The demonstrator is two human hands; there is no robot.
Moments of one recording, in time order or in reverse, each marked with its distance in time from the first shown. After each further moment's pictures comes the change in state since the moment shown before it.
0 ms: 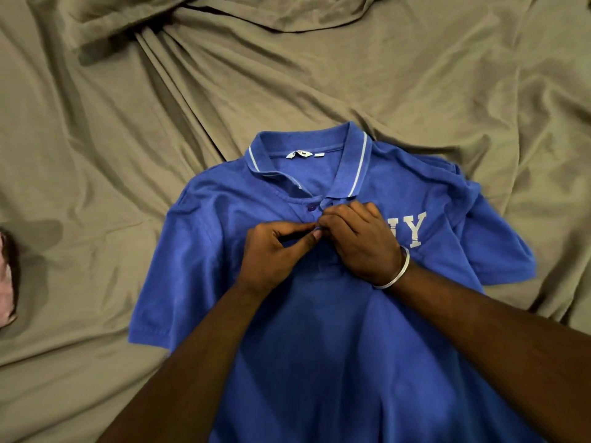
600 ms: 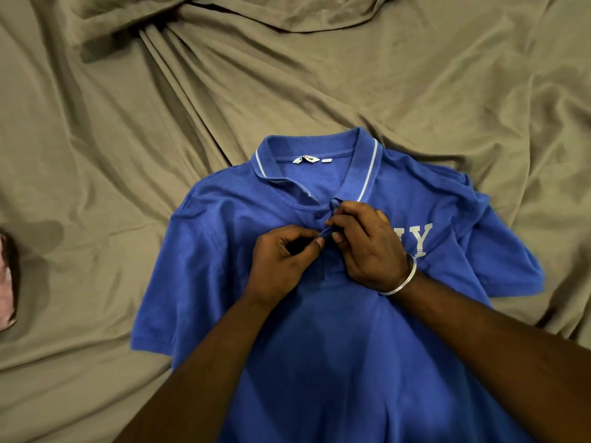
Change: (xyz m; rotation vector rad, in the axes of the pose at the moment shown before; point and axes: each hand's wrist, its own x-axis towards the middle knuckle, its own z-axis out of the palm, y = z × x) left_hand -0.002 -0.002 0.007 -0.047 0.045 -0.045; right_hand 0.000 -0.001 -0.006 0.203 -0.061 0.180
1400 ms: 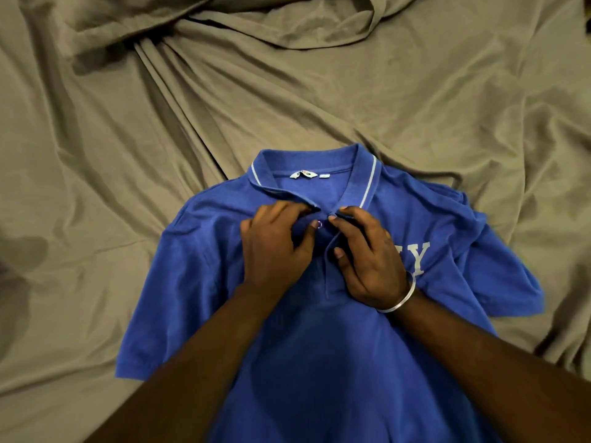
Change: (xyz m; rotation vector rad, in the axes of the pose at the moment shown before) left_hand 0.037 0.015 -0.004 0.734 0.222 0.287; right_hand -0.002 0.003 -0.001 0.030 -0.005 0.110
